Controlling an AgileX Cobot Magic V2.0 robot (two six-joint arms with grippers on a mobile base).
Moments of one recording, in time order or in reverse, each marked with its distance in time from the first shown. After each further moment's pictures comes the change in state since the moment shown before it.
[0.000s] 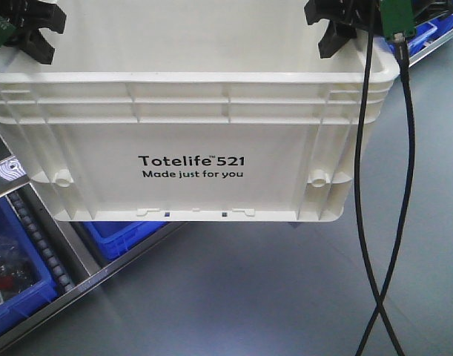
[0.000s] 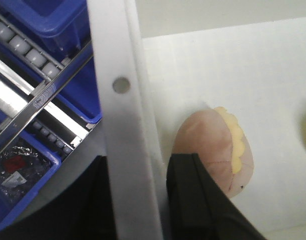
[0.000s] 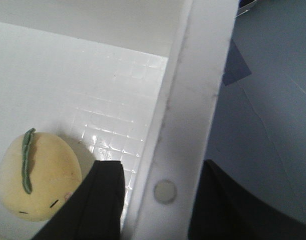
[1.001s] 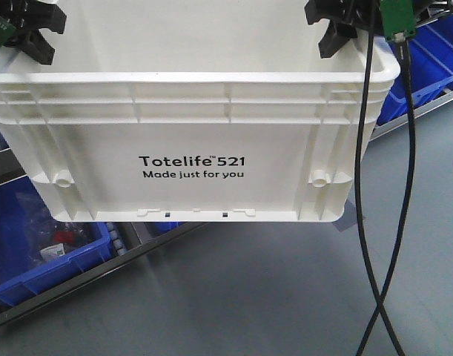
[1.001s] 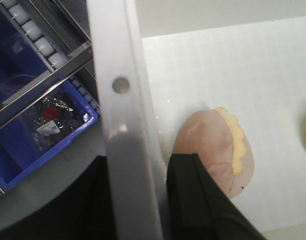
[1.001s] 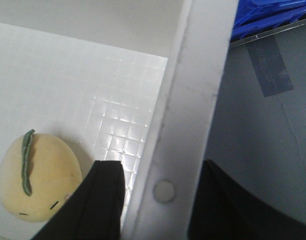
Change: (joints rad) left arm 0.000 0.000 0.000 0.000 0.004 0.000; right arm 0.000 0.000 0.000 0.000 0.000 0.000
